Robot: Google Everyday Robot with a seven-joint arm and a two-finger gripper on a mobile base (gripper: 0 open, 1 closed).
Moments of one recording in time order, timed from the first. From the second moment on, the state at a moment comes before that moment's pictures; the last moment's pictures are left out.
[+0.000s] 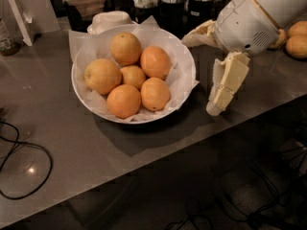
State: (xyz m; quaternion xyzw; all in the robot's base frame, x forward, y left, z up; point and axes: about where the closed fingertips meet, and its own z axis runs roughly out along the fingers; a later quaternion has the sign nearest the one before) arm 0.468 -0.081 0.967 -0.72 0.62 0.19 0.24
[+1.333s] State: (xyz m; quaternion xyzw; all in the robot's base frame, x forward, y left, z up) arm 0.556 0.077 0.993 -0.80 0.50 0.16 0.28
